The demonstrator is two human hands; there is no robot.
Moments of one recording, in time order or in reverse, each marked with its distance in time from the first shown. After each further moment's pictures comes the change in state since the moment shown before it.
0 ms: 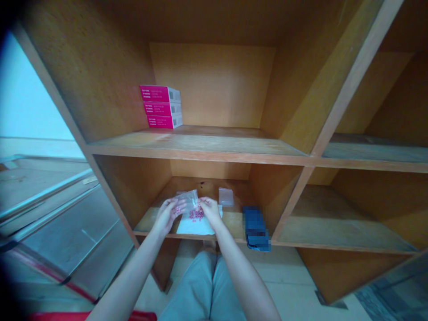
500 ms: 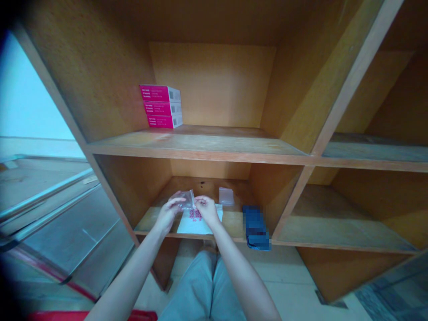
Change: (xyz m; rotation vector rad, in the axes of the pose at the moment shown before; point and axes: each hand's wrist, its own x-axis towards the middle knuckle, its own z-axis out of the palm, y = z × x) left_hand 0.005 -0.005 -0.004 0.282 -0.090 0.186; right_hand 0.004 0.004 0.008 -0.116 -0.008 -0.119
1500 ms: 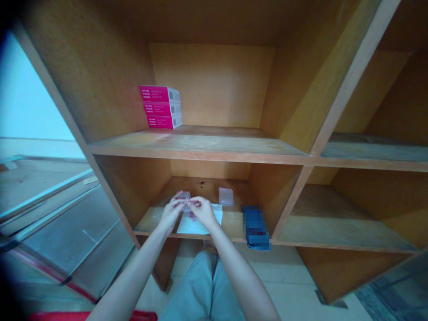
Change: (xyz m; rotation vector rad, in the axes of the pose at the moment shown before) left_hand 0.002 0.002 0.013 0.219 0.022 0.054; right_hand -0.005 -0.010 0.009 -0.222 -0.092 -0.083
